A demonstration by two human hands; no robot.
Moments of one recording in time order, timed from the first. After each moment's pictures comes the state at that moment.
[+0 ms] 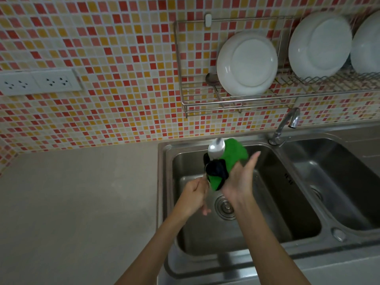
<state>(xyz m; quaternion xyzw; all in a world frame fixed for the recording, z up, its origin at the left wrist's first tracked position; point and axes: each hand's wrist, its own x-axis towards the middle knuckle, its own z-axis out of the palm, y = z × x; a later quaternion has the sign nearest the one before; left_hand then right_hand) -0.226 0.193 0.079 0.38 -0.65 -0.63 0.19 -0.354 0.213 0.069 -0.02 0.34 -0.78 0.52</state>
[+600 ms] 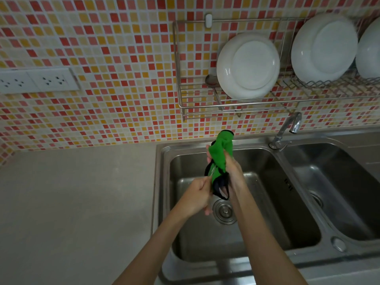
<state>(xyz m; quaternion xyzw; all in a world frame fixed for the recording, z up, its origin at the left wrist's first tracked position) -0.248 0.184 0.086 0.35 -0.69 -0.61 0.15 -0.367 0.184 0.067 -0.08 0.40 -0.77 0.49</state>
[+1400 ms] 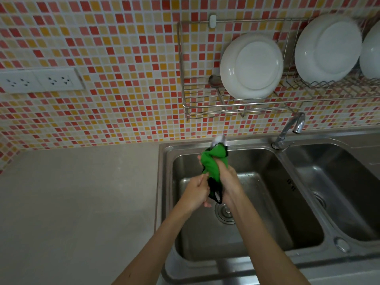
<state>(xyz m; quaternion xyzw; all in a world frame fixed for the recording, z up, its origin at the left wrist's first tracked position) -0.249 0.176 0.080 0.40 -0.64 -0.63 0.19 -0.349 0.192 0.065 -0.12 0.56 -0.66 0.49</state>
